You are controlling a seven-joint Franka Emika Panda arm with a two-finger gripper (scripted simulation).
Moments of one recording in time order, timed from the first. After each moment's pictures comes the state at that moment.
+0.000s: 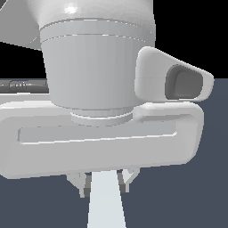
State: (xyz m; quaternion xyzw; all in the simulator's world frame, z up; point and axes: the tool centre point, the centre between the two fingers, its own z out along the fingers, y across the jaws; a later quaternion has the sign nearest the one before) arm -0.012 -0.190 0.067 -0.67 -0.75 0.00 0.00
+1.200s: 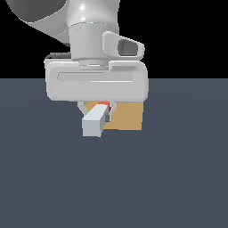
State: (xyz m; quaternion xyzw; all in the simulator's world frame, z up) arm -0.035 -0.061 0.114 -0.73 -0.68 0.00 0.00
